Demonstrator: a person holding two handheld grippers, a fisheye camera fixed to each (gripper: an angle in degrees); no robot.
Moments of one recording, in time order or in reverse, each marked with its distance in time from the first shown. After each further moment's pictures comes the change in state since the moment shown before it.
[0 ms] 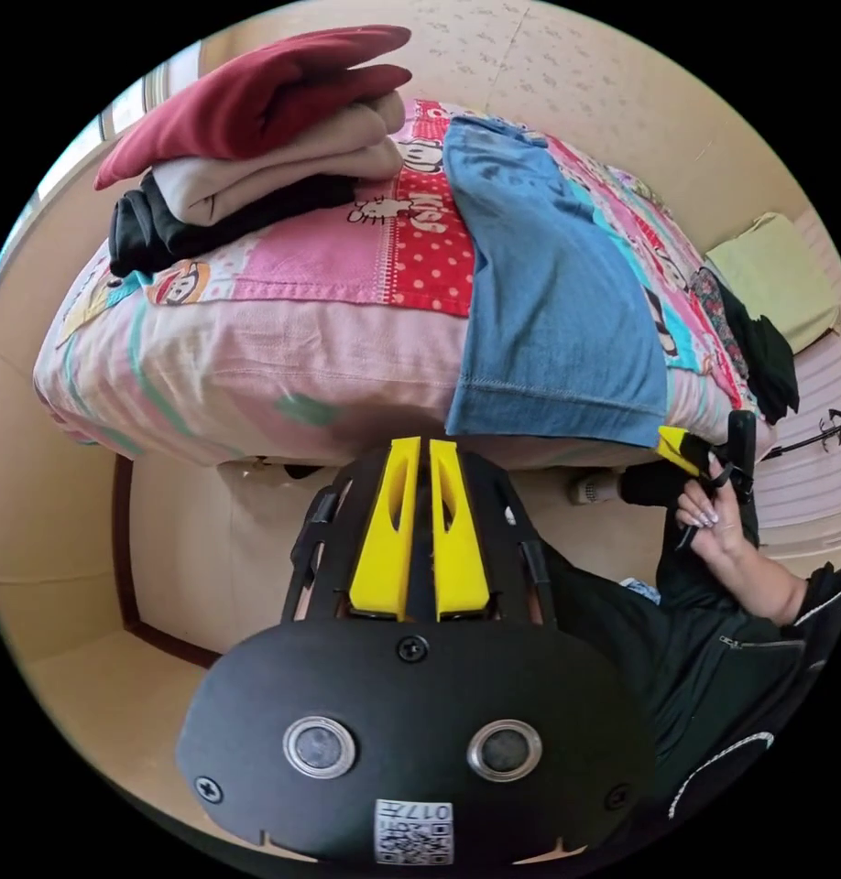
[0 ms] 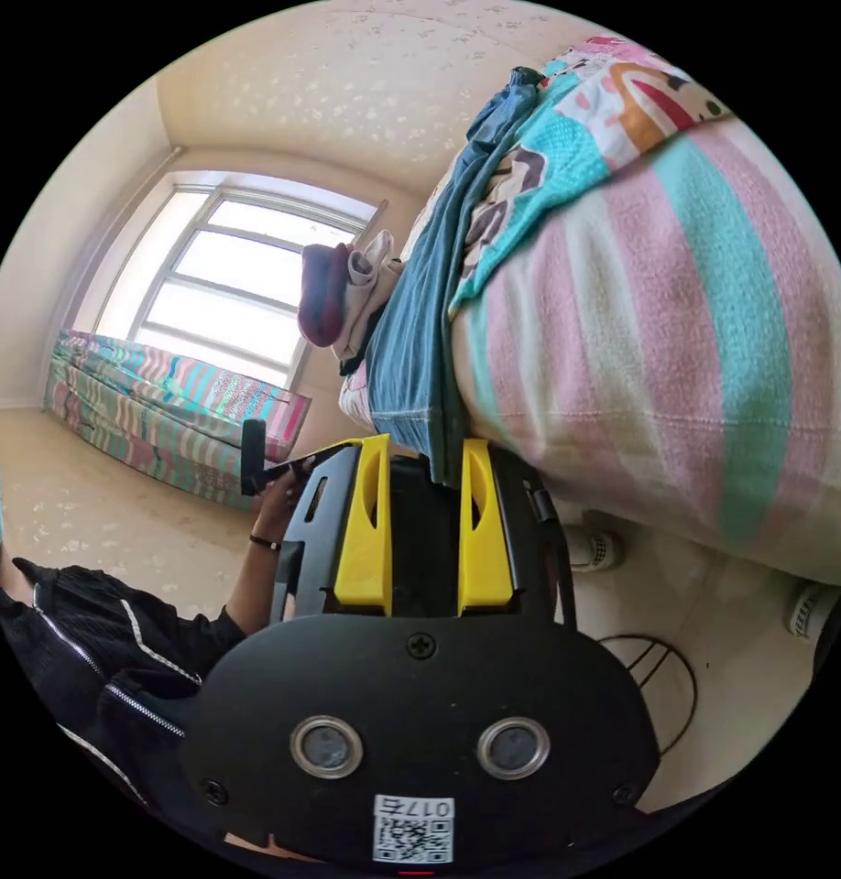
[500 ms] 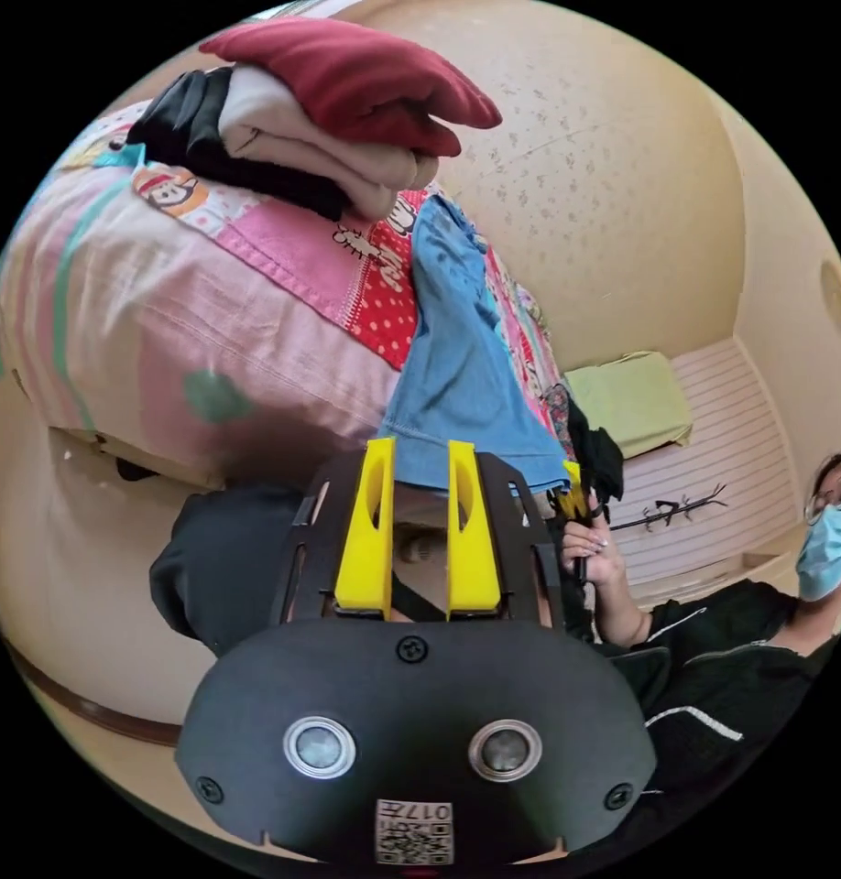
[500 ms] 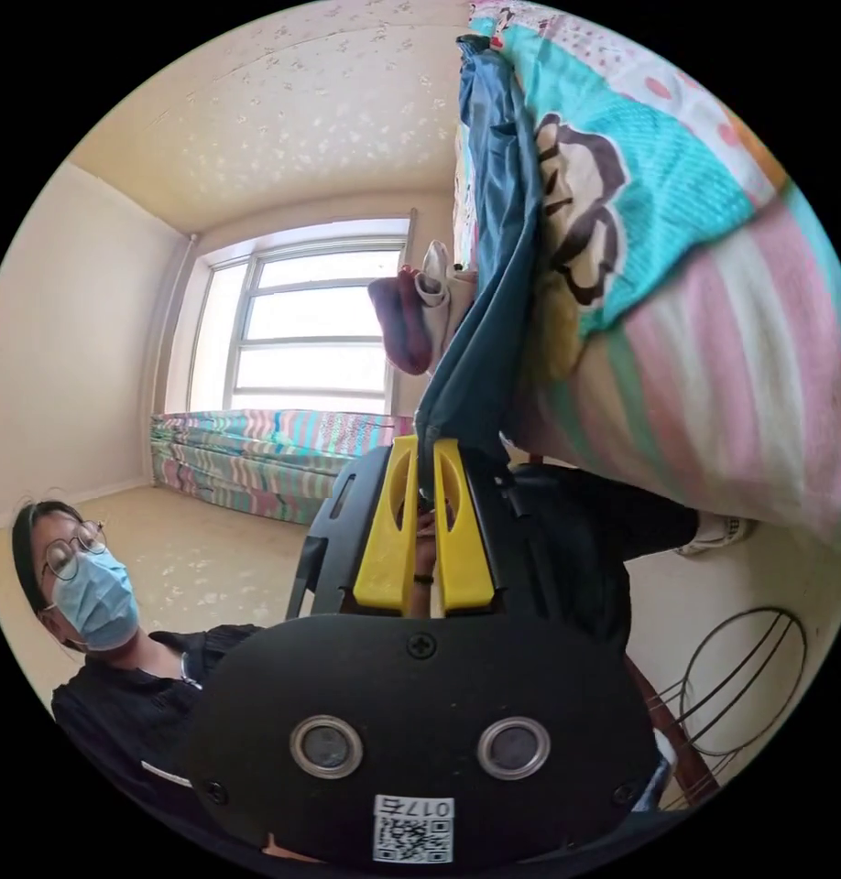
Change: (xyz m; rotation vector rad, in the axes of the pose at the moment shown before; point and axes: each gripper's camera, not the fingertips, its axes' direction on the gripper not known) left arm -0.133 0.026 0.023 0.219 0.692 -0.237; right arm -0.002 -0.091 -0.038 -0.037 -0.371 0.180
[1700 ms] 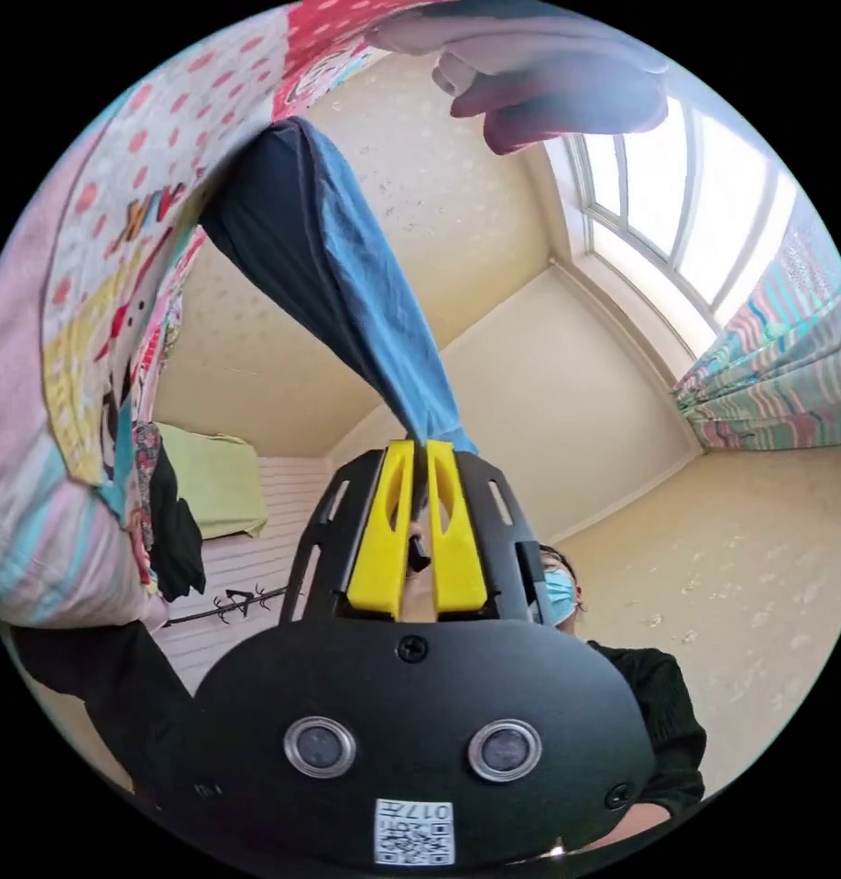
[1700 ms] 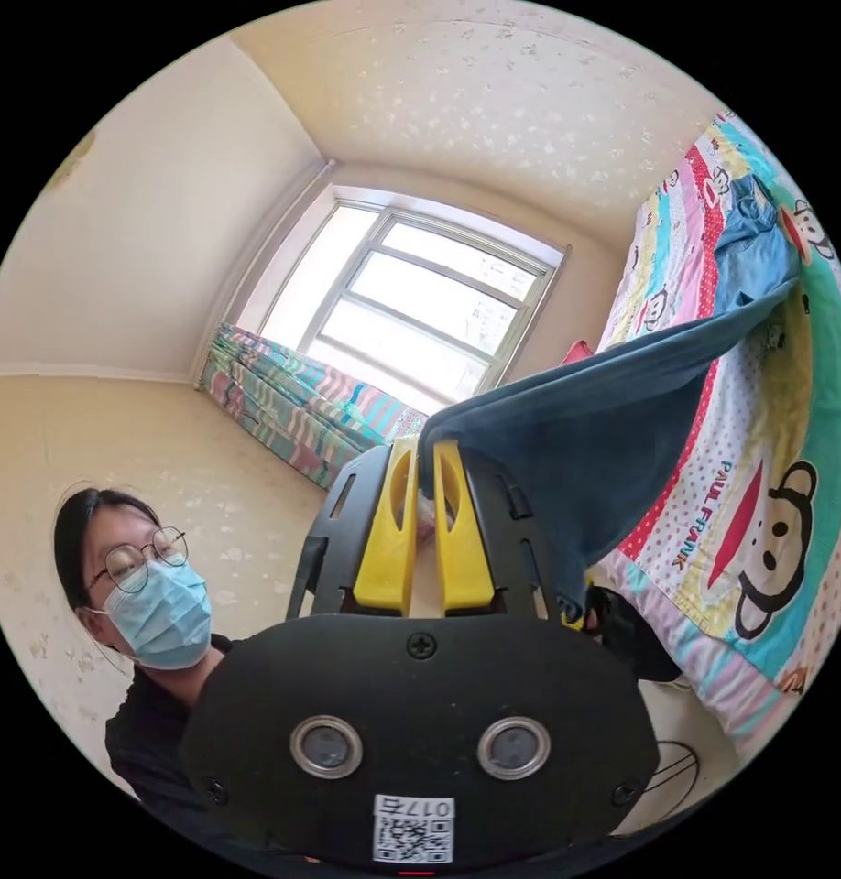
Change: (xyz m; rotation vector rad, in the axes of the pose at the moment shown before) left arm -0.017 -0.041 0.112 0.305 1.483 -0.227; right arm -0.224 -0.213 -0.064 -0.007 -0.077 -0.411
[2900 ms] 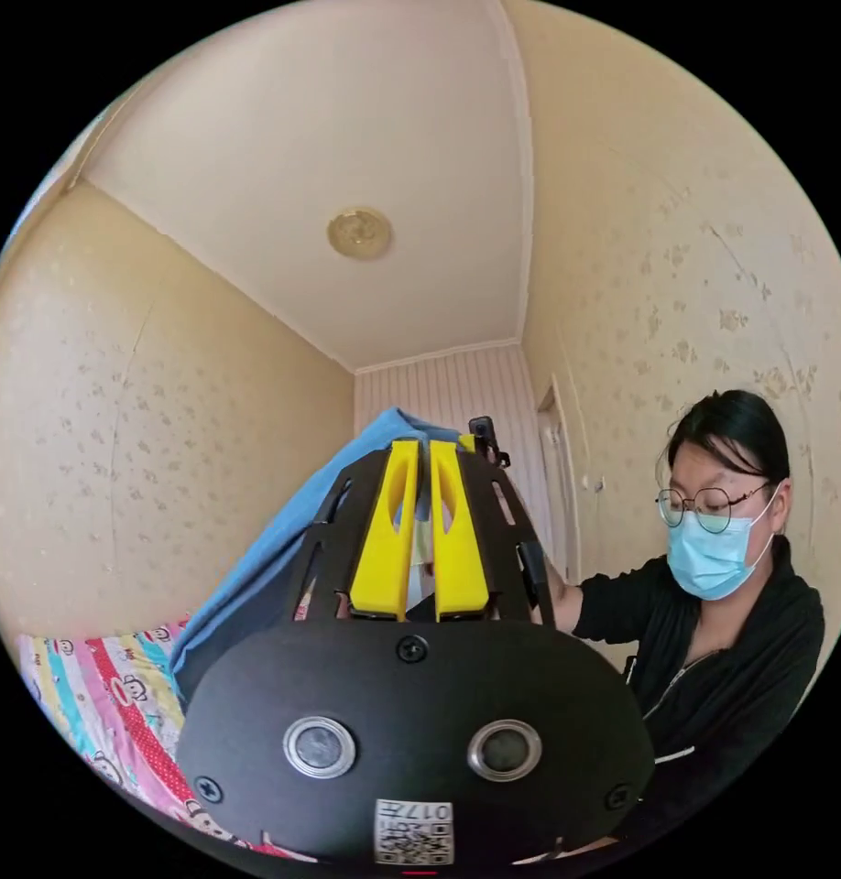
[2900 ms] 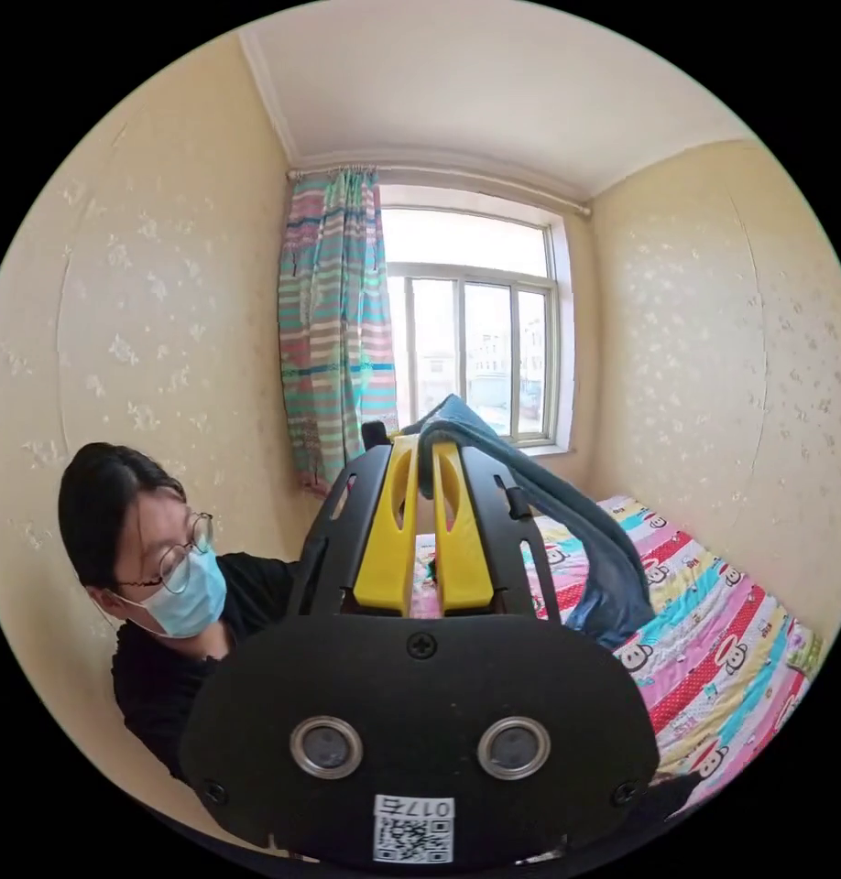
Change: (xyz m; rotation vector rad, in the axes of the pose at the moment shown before) left arm 0.319 0.000 0.599 -0.806 -0.455 1.313; right arm -0.432 -0.222 -0.055 -0.180 0.404 -0.893
